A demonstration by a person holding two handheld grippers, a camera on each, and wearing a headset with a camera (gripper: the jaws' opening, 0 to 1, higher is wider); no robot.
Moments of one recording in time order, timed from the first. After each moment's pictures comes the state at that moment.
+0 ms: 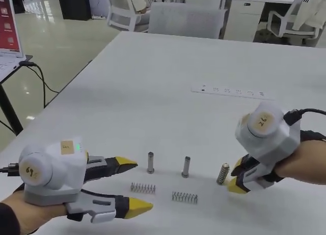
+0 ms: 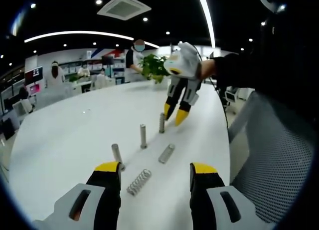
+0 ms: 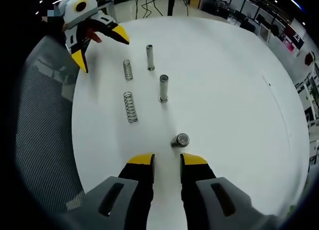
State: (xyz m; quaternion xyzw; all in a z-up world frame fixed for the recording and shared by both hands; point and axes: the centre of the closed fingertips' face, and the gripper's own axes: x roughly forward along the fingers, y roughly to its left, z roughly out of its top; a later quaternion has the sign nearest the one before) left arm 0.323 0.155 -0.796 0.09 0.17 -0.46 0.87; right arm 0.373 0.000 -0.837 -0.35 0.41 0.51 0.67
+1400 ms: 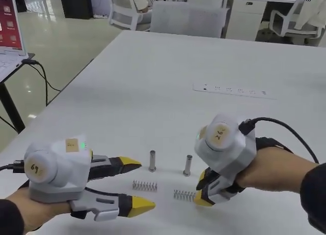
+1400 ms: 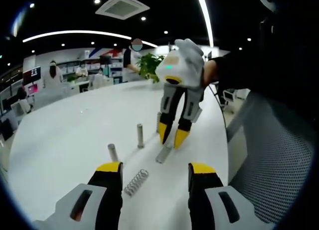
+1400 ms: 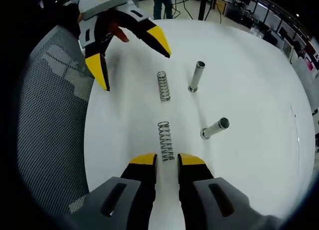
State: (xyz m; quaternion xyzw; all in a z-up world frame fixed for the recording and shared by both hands) left arm 0.320 0.151 -0.797 0.09 0.17 -0.47 0.86; right arm 0.338 0.071 -0.857 -0.37 0.39 0.58 0.61
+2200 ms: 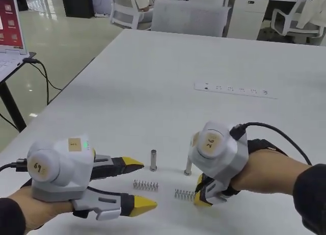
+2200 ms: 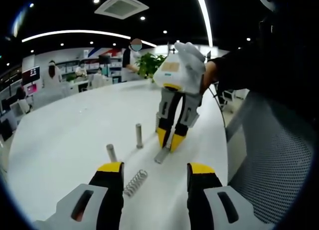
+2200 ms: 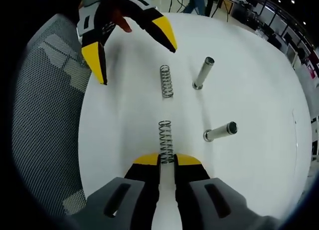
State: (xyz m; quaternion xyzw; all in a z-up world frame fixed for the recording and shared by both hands) left arm 0.320 0.149 -0.797 0.09 0.17 -0.47 0.86; right arm 0.339 0.072 -0.866 -0.40 0.39 0.58 0.59
